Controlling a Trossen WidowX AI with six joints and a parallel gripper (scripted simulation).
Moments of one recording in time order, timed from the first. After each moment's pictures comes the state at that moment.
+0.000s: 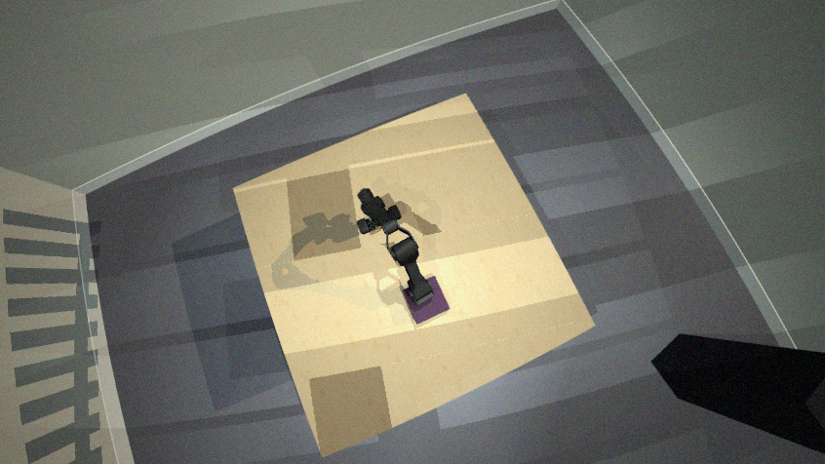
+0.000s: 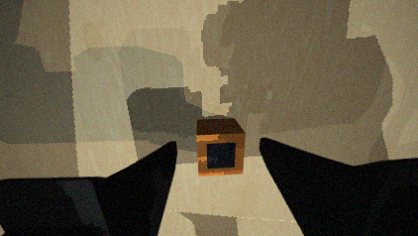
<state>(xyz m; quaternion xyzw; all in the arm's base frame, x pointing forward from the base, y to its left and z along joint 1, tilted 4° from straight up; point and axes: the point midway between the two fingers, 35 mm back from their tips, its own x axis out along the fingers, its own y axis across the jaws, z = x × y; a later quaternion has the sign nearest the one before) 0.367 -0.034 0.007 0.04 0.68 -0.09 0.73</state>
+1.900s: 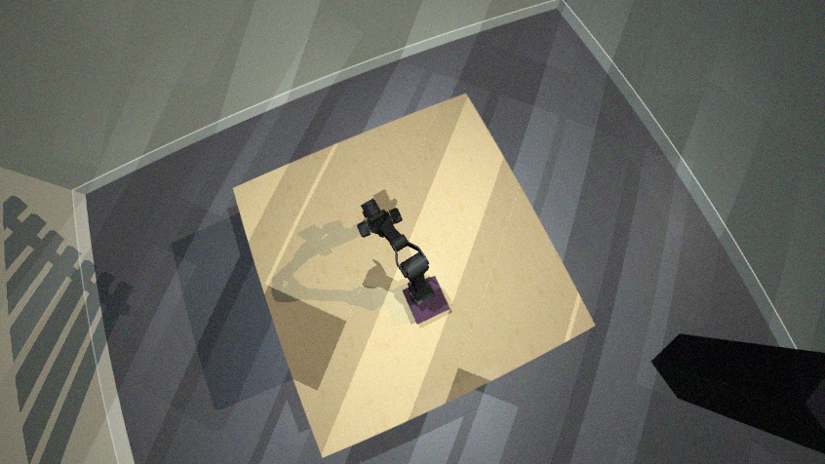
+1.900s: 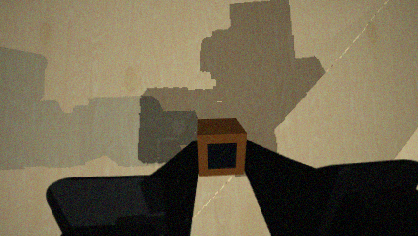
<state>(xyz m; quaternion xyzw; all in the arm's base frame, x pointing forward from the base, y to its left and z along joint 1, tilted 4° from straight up) 0.368 -0.030 0.022 0.03 0.54 -0.09 0.84</state>
